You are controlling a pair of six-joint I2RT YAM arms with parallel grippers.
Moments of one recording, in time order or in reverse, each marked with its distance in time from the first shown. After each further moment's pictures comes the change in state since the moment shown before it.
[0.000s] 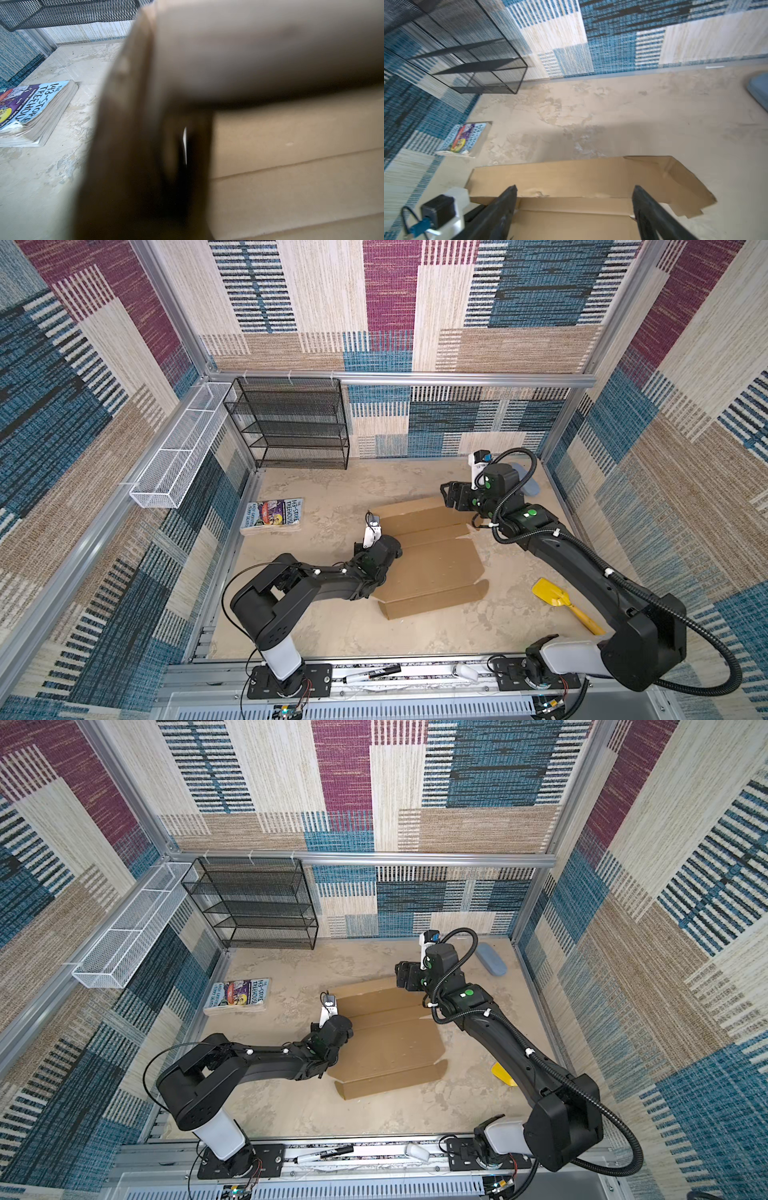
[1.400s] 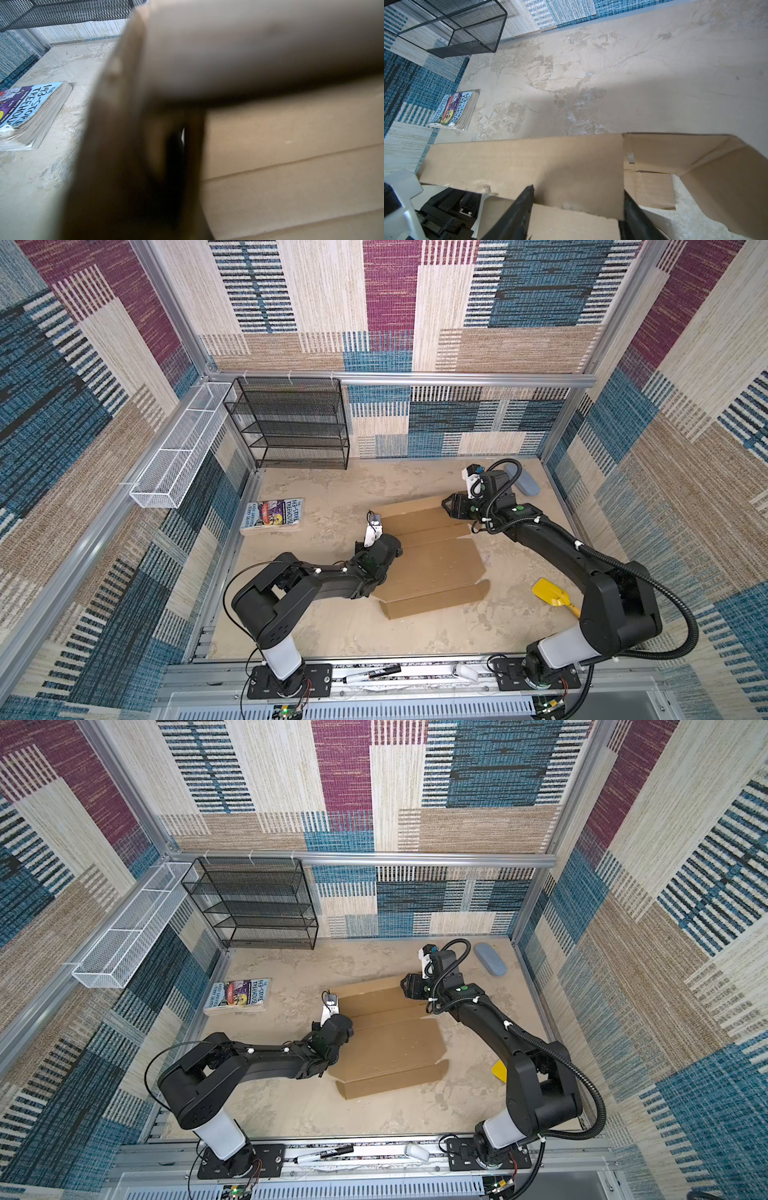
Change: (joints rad) left arm 0.002 0.008 0.014 -0.005 0.023 0.014; right arm -0.089 0.166 -0.071 0.101 -0.245 0.006
